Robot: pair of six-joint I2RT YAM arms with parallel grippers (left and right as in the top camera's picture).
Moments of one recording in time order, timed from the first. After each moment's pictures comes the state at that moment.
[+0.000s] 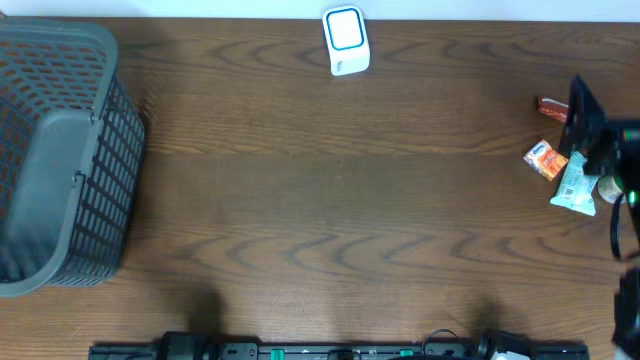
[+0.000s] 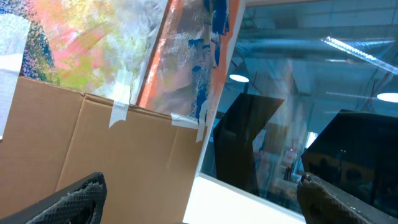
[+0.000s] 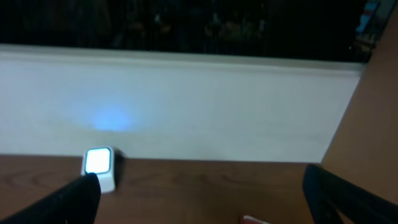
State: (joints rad) left arm -0.08 0.29 1.41 -0.50 -0.64 0.09; right arm -0.25 0.91 1.41 -0.61 -0.24 -0.07
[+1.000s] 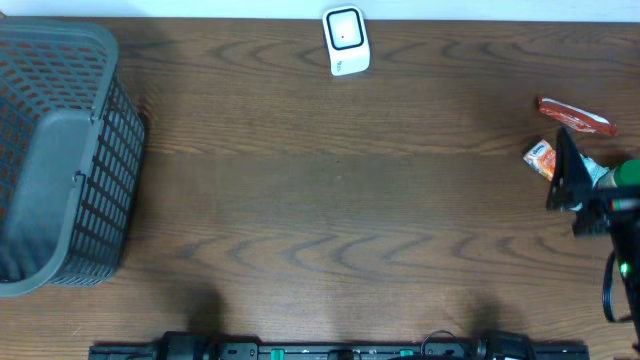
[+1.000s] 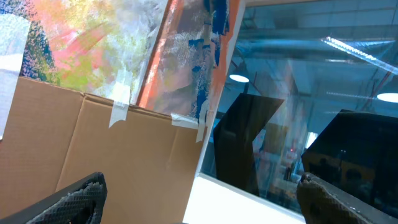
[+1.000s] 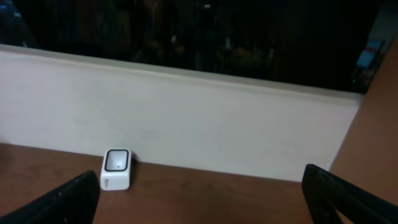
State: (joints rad) left arm -0.08 0.29 1.41 -0.50 -0.64 0.09; right arm -0.16 0.73 1.40 -0.69 -0.21 -0.11
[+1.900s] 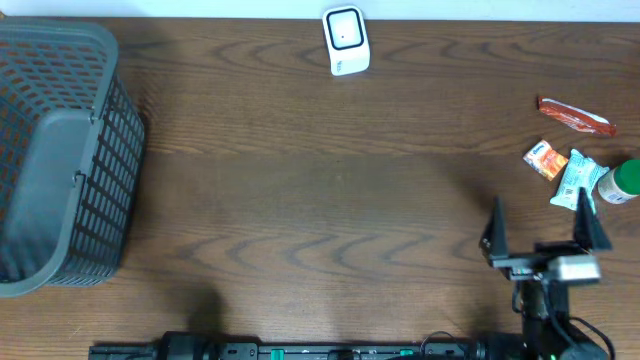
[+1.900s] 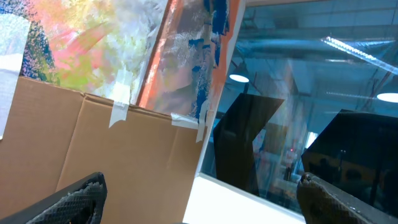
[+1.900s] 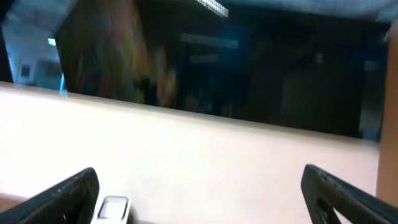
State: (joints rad) left arm -0.08 0.29 1.41 -0.50 -0.64 0.09; right arm -0.09 0.03 0.24 0.25 -0.20 -0.05
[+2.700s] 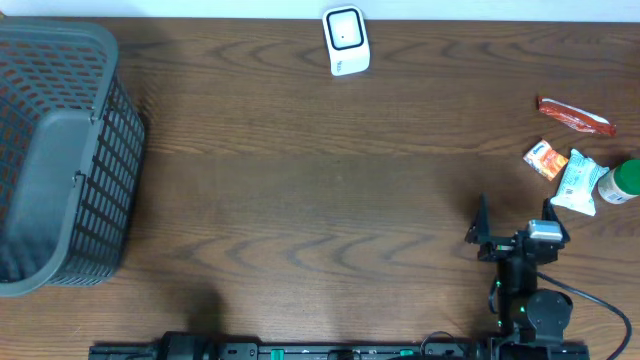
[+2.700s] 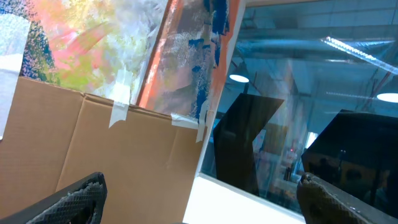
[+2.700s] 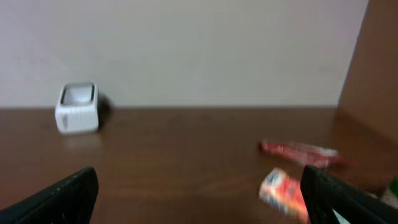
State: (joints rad) left arm -0.08 0.29 1.41 -0.50 -0.64 0.09; right arm -0.08 0.01 0.01 0.02 0.00 0.00
